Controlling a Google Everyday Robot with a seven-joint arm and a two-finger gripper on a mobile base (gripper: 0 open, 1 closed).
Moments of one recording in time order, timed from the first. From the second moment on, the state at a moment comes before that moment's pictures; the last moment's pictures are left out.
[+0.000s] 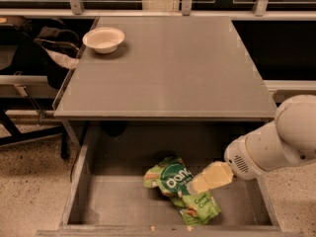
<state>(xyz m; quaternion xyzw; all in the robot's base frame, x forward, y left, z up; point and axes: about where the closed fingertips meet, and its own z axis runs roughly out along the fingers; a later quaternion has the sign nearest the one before) 0.405 -0.143 0.740 -0.31 0.92 0.17 0.17</state>
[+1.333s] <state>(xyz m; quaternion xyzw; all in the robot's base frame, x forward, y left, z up) 0.409 -0.112 0.667 -0.33 0.92 0.18 0.12</state>
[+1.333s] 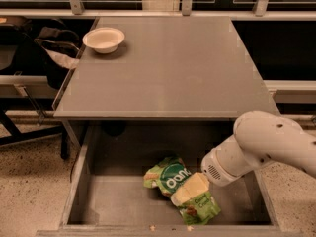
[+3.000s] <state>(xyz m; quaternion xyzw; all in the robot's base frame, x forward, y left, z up) 0.407 -0.112 0.637 -0.32 0.92 0.21 0.06</state>
